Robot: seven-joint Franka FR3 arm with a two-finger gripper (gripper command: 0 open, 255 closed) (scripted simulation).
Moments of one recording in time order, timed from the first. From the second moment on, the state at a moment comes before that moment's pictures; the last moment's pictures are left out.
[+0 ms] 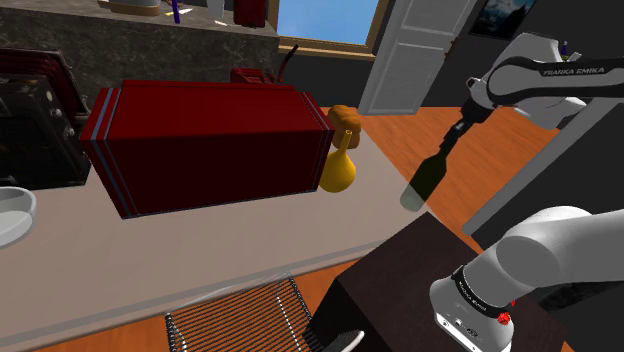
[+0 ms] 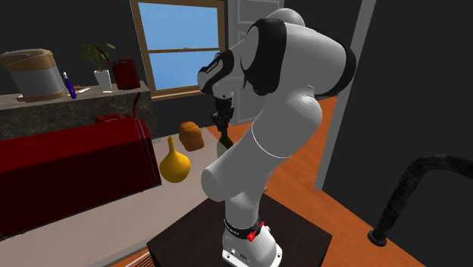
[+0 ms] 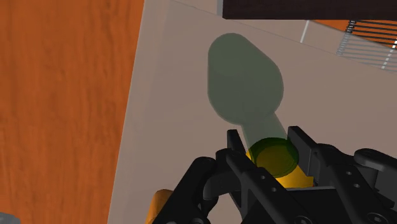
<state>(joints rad) -0.16 -0.58 -0.44 -2.59 -0.26 2.15 -0.49</state>
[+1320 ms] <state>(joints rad) -0.15 -0.63 -0.38 -2.36 -0.22 1.87 -0.49</state>
